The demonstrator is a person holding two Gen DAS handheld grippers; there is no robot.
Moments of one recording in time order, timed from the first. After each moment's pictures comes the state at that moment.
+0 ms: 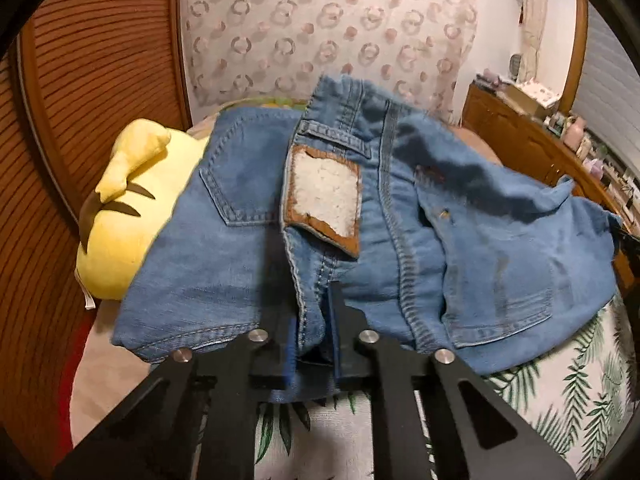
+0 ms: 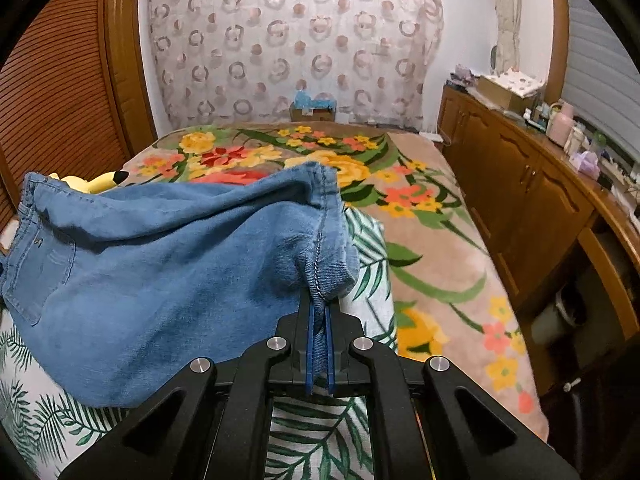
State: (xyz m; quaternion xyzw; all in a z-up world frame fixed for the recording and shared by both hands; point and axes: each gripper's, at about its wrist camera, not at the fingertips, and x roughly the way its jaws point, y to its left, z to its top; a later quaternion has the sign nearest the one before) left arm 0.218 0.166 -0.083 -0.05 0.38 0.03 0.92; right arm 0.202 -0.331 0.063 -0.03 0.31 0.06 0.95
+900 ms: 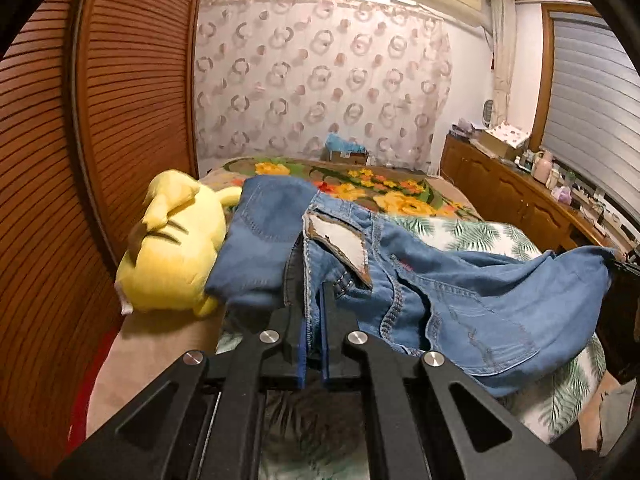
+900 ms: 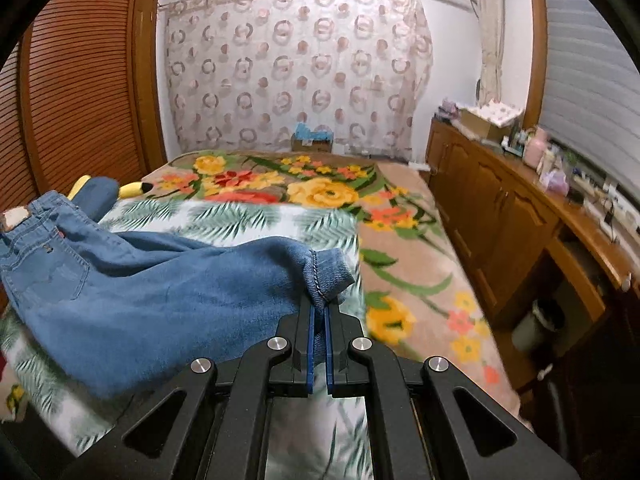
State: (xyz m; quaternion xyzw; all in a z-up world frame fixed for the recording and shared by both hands) left arm 0.079 0.177 -0.019 -0.05 0.29 0.01 0.96; right arm 0.027 -0.344 0.060 -0.03 0.26 0.07 0.96
